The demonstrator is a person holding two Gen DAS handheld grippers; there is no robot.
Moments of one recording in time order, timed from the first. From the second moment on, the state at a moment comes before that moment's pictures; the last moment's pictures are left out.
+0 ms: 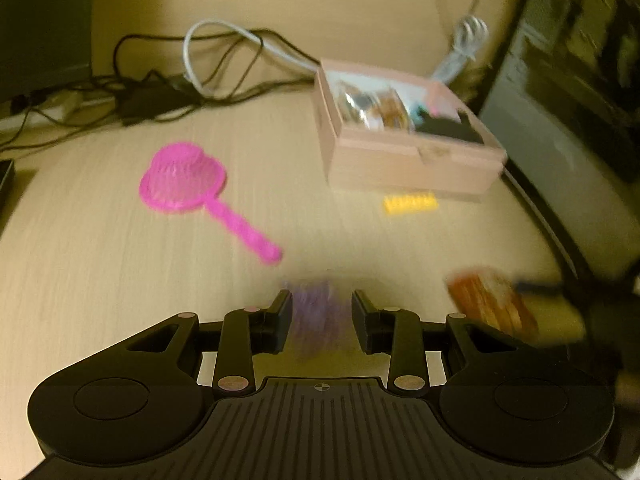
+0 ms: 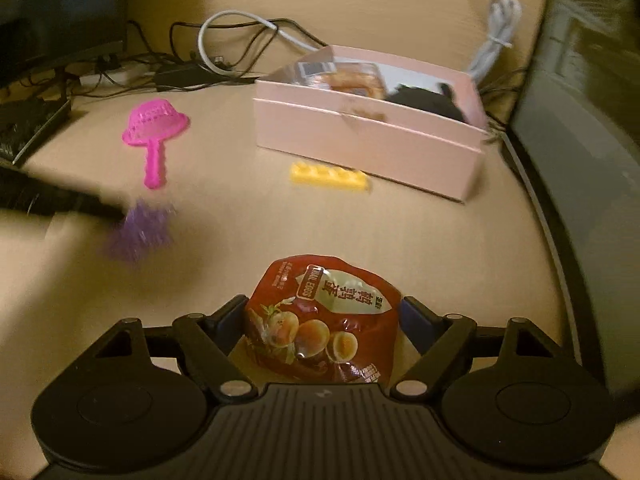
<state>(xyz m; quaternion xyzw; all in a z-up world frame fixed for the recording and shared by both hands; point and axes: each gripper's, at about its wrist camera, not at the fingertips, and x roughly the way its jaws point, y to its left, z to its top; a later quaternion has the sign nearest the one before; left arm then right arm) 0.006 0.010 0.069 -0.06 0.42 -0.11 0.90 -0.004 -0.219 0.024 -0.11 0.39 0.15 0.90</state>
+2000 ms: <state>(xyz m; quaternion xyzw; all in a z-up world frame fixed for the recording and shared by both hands) 0.012 -0.050 0.039 0.01 0.44 -0.20 0.87 -0.012 -0.225 0.027 -0.09 0.43 0.16 0.88</state>
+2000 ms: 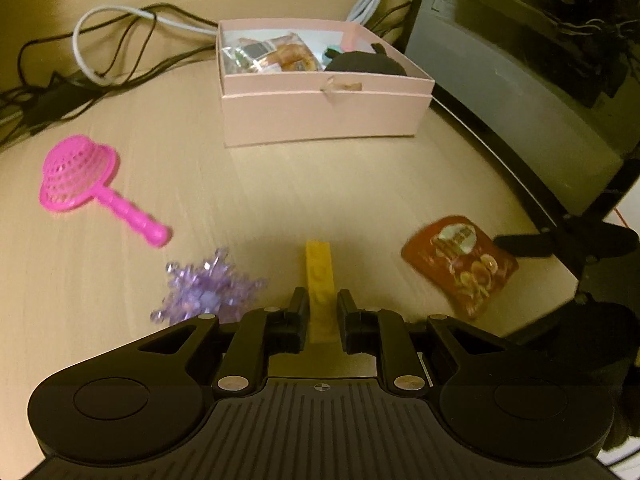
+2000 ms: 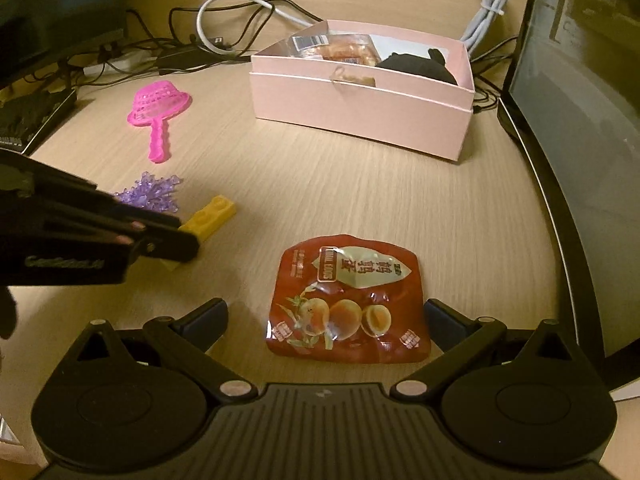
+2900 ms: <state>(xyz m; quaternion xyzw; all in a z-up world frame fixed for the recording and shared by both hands) 0.078 -0.075 0.159 0.03 0.31 -0.23 0.92 -0.048 -0.269 0.107 -0.04 0.36 0.13 0.92</state>
